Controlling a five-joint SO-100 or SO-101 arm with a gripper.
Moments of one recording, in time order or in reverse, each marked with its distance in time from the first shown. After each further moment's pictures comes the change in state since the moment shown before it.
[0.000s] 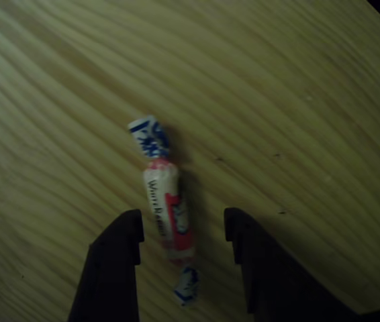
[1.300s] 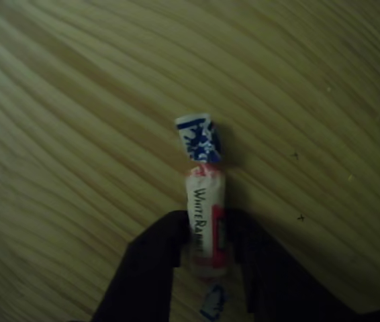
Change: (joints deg) arm -0.3 -5.8 -2.0 -1.4 4.0
